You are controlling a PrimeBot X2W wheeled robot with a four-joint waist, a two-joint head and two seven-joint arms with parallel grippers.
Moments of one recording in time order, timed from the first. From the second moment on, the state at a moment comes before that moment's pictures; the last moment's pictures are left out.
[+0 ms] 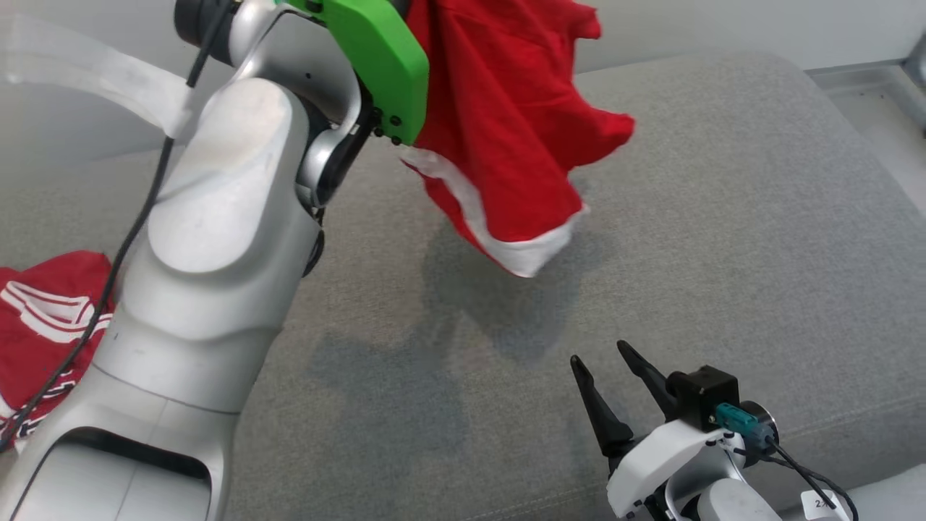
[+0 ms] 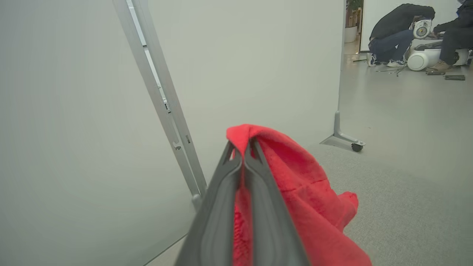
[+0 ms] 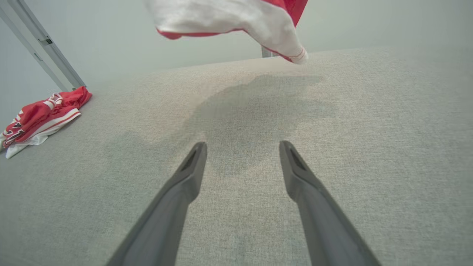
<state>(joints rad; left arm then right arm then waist) -1.08 0.09 -0.51 0.51 -0.45 -0.10 0.25 -0.11 -0.05 0.29 0.27 0.22 0.13 -0.13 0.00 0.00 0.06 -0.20</state>
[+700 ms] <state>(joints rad) -0.97 0.12 -0.60 0.87 -0.41 0.01 0.08 -0.18 -0.05 0.37 0.30 0.25 0.13 -0.15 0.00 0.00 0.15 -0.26</state>
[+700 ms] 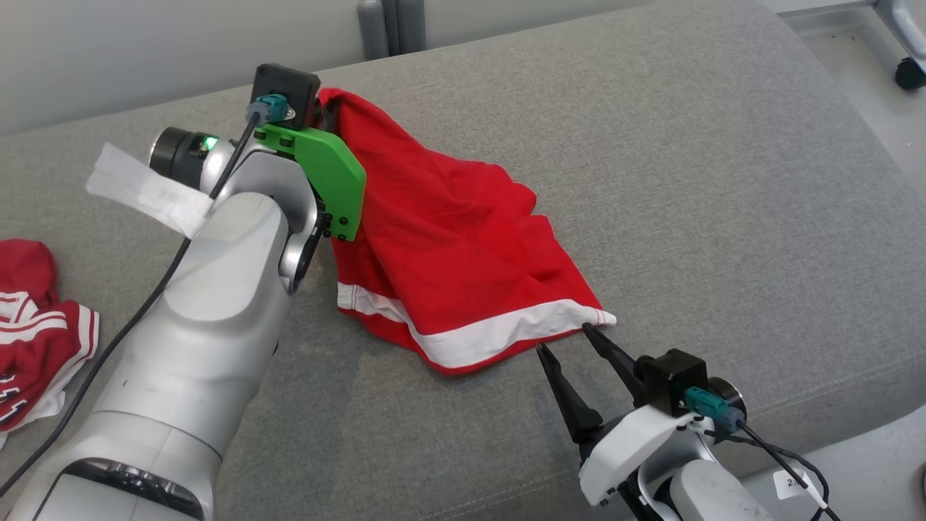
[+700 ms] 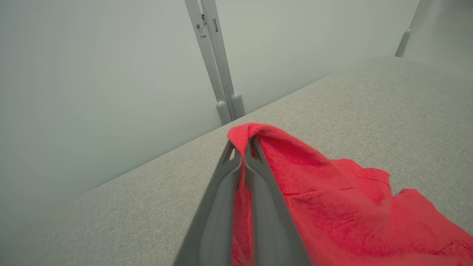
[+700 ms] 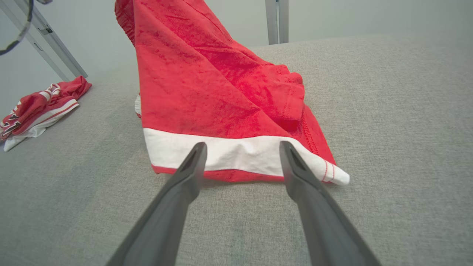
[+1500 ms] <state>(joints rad) -0.82 0.07 -0.58 1.08 -0.57 -0.11 0.22 -0.12 -0.05 0.27 0.31 0.23 0.13 -0.13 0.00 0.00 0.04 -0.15</state>
